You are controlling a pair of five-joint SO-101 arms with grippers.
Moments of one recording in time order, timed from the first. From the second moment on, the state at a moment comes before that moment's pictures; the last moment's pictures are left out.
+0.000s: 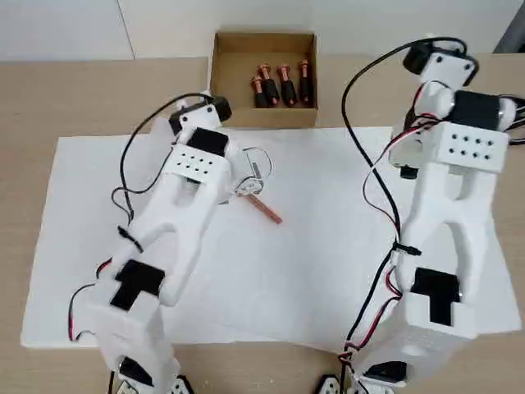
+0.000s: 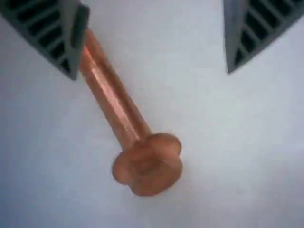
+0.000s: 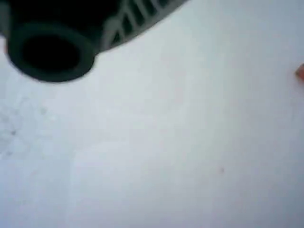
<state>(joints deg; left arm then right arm) 16.1 20.3 -4.9 78.4 46.5 9.8 10.7 -29.7 98.7 2.6</state>
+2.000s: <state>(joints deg) 13.7 29.2 -36.1 98.7 -12.4 8.6 10.7 -29.7 98.7 2.6</state>
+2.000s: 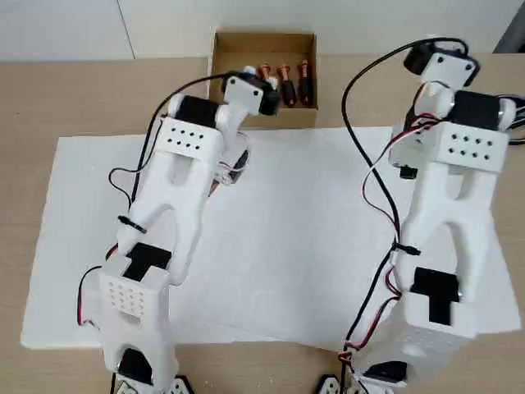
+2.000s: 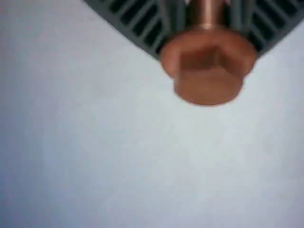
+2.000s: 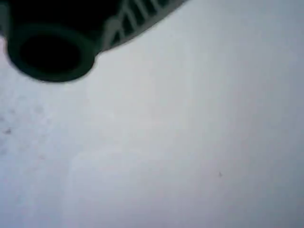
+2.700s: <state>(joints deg) 17.8 9.3 -47.0 99.4 -22.9 0.9 10.7 -29.7 98.5 2.6</state>
